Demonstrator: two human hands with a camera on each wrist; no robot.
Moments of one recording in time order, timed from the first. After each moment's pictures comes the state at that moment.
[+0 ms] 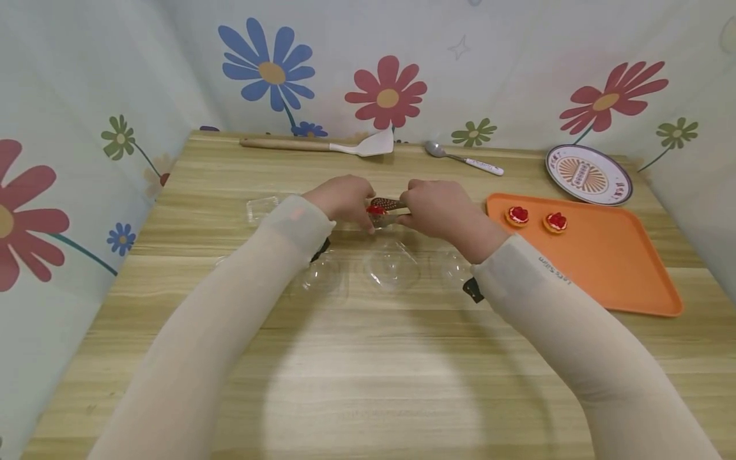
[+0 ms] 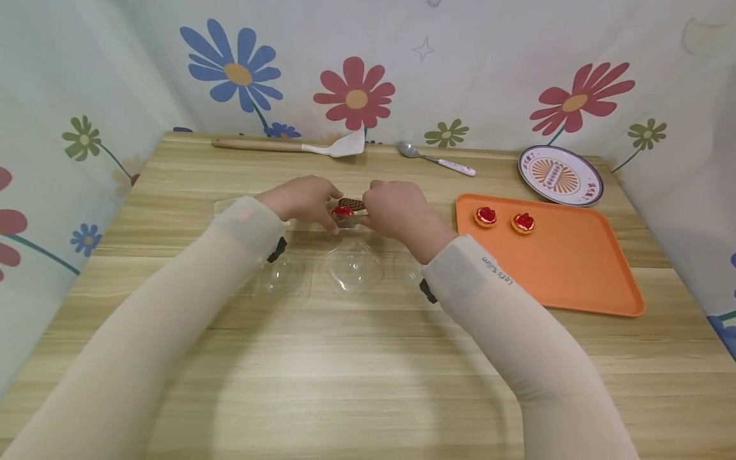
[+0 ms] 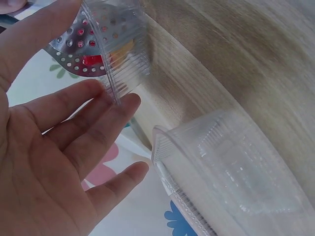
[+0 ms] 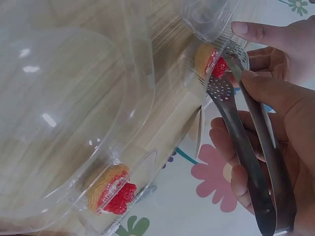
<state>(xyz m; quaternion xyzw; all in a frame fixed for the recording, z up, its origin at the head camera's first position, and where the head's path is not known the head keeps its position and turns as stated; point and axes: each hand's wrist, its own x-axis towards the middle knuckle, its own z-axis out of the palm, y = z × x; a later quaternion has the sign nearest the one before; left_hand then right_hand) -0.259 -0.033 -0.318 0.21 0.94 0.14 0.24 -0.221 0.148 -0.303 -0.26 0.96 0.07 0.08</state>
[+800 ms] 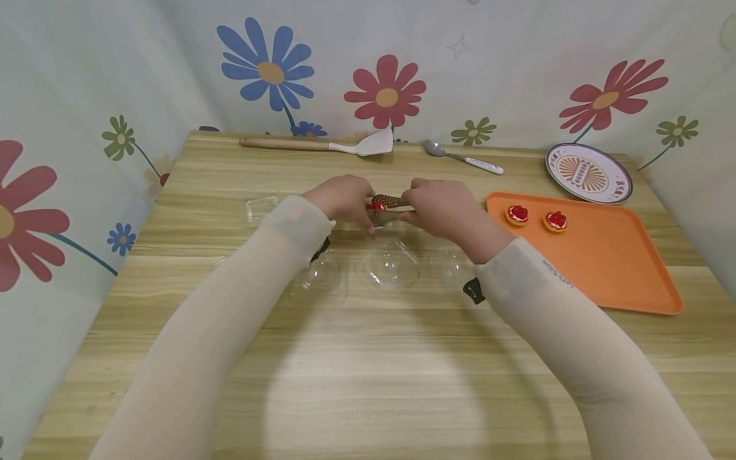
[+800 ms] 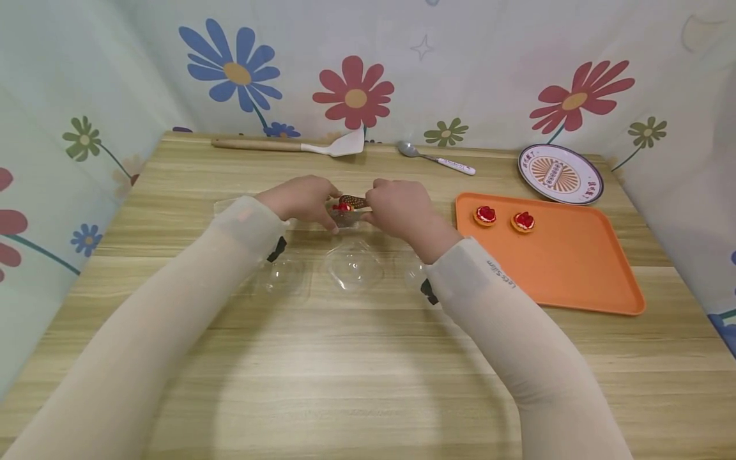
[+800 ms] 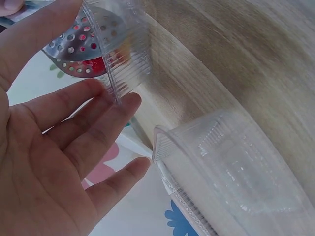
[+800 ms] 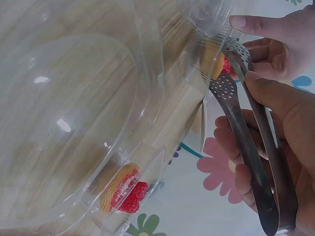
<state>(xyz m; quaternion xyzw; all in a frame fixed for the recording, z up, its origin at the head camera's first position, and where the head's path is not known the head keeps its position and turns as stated) -0.259 -0.032 -0.320 0.20 0.94 0.14 0.24 -0.220 0.157 -0.304 -0.27 0.96 0.05 0.07</state>
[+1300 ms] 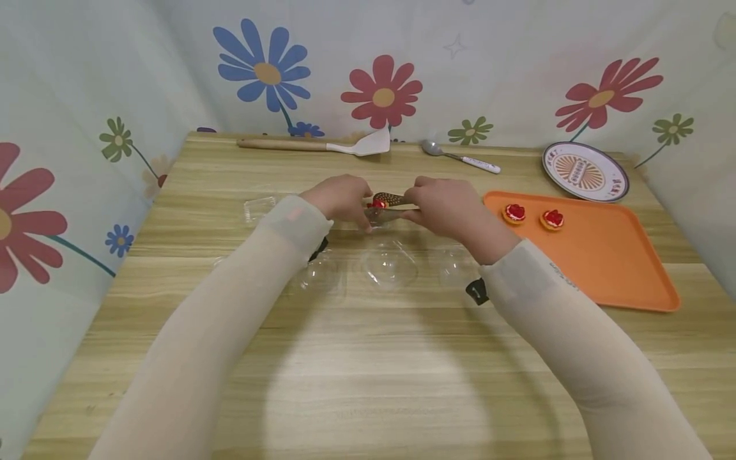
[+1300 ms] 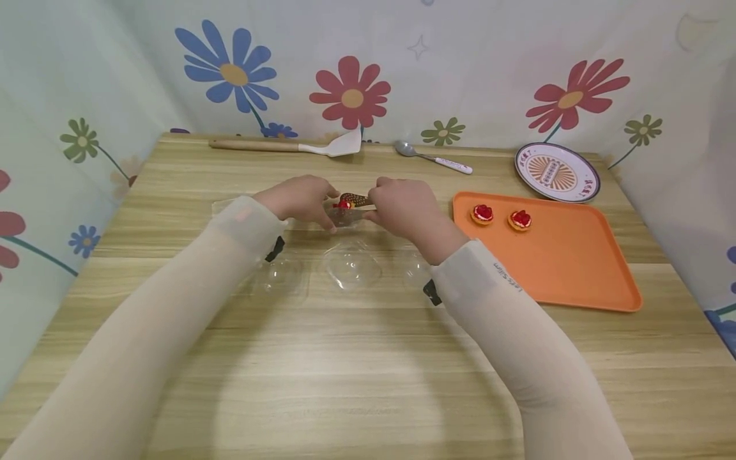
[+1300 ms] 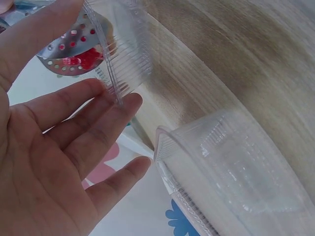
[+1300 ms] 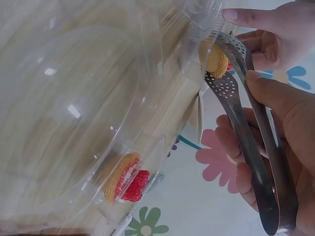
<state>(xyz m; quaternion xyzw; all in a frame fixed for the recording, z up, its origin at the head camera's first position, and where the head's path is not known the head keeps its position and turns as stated) -0.258 -0.031 -0.317 0.20 0.94 0.13 0.25 -0.216 0.167 -0.299 -0.27 0.96 0.04 0.07</state>
